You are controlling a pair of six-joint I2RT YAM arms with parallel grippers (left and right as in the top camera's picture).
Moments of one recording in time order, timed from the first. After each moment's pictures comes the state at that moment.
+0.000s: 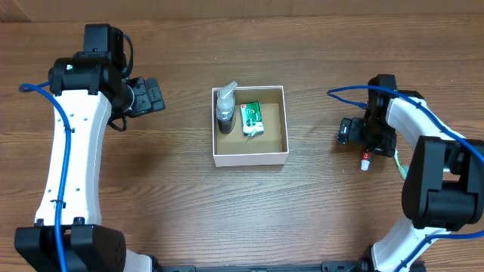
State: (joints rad) left arm 0.01 1.66 1.68 -1.30 -0.04 -0.31; right arm -0.09 1.93 1.21 -0.86 0.01 0.23
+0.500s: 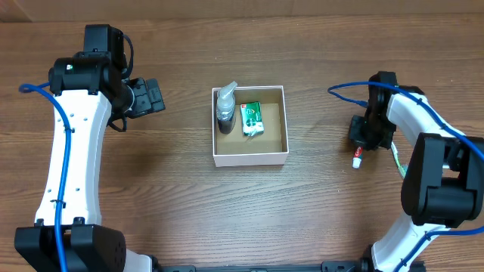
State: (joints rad) left arm 0.01 1.66 1.68 -1.31 -0.04 -0.31; right arm -0.09 1.96 1.26 -0.92 0.01 0.22
